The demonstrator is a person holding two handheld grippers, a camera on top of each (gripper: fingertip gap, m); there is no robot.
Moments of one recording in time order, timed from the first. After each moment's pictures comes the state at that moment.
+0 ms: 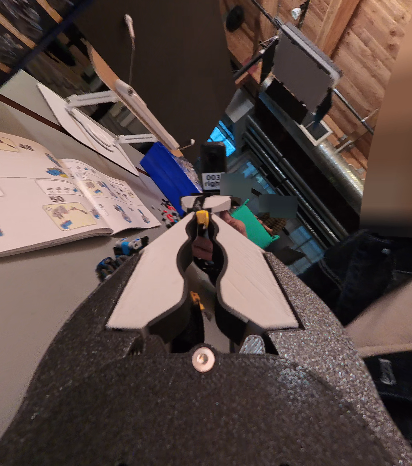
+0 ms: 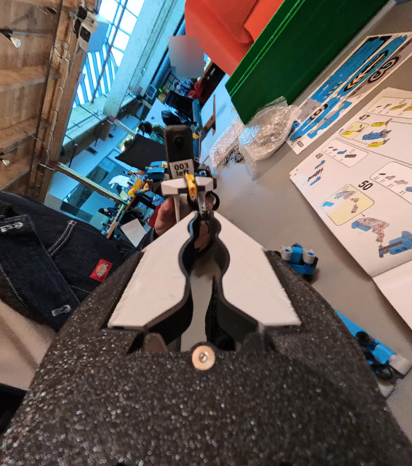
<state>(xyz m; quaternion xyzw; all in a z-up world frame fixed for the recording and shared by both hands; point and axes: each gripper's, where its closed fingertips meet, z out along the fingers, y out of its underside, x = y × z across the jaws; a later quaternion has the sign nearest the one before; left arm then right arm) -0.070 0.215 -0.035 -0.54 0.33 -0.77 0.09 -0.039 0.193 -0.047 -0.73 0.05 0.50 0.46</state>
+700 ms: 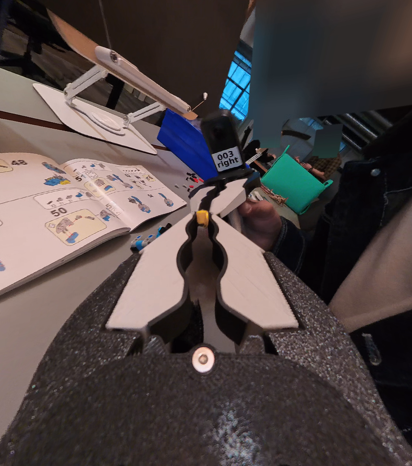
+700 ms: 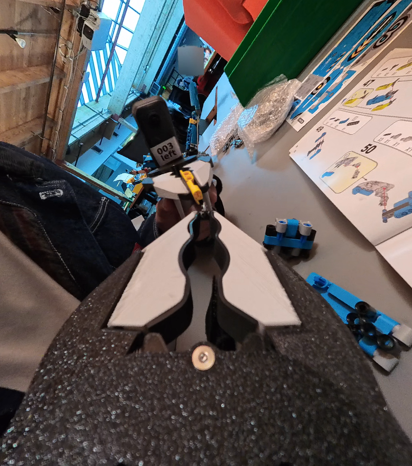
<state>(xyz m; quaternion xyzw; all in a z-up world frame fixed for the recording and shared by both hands) -0.047 0.186 -0.055 -0.53 0.46 -0.69 0.16 -0.046 0.179 -0.071 -0.73 0.05 0.51 0.45</state>
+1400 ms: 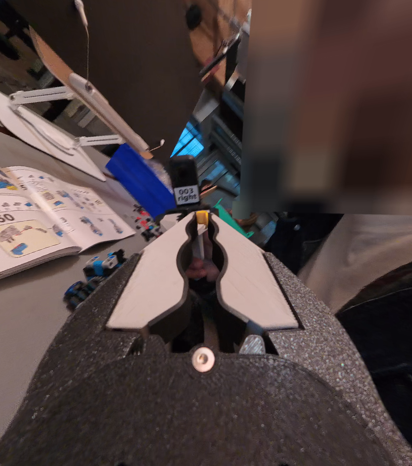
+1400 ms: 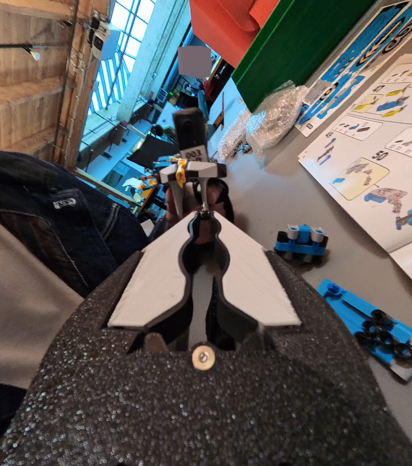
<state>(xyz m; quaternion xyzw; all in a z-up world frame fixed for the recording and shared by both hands) -0.058 0.200 -0.023 -0.48 0.34 -0.80 0.07 -0.046 0.179 -0.057 -0.72 0.05 0.53 0.45</state>
